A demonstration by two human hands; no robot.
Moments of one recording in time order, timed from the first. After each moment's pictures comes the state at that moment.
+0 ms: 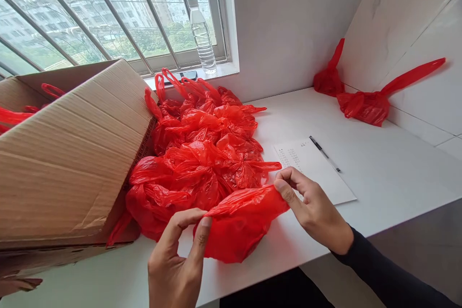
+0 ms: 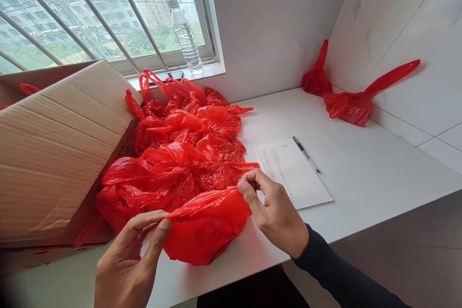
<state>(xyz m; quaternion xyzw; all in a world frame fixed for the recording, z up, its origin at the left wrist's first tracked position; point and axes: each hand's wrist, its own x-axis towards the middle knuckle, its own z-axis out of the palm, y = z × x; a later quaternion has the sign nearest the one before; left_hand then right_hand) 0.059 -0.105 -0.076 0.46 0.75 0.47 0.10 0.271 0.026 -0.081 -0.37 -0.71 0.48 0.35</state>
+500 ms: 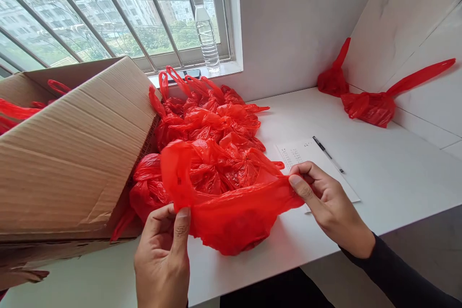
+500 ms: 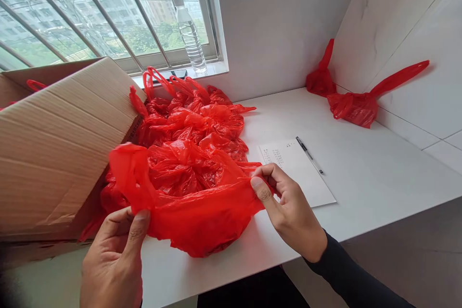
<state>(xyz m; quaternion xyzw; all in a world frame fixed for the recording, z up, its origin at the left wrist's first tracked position) 0.053 -0.101 -0.065 0.27 0.76 0.57 0.15 0.284 0.025 -0.072 -0.39 -0.65 0.52 0.39</state>
